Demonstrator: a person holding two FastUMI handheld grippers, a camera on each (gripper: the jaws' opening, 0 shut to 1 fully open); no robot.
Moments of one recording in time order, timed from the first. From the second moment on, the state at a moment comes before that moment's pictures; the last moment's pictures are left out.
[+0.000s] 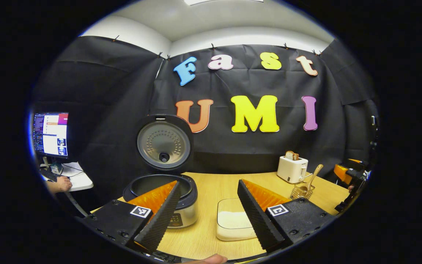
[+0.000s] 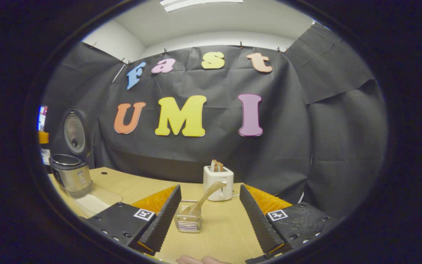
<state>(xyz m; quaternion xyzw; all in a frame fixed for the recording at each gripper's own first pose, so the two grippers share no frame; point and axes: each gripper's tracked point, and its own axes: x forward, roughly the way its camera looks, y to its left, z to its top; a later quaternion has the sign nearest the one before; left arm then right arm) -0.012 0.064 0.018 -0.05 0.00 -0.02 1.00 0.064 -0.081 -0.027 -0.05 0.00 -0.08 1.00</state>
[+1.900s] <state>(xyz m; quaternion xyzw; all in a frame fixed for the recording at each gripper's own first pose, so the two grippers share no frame) -0.012 0.089 0.008 -0.01 0.01 0.00 1.00 0.258 -0.082 -0.147 0.03 0.28 -0.07 0.96</state>
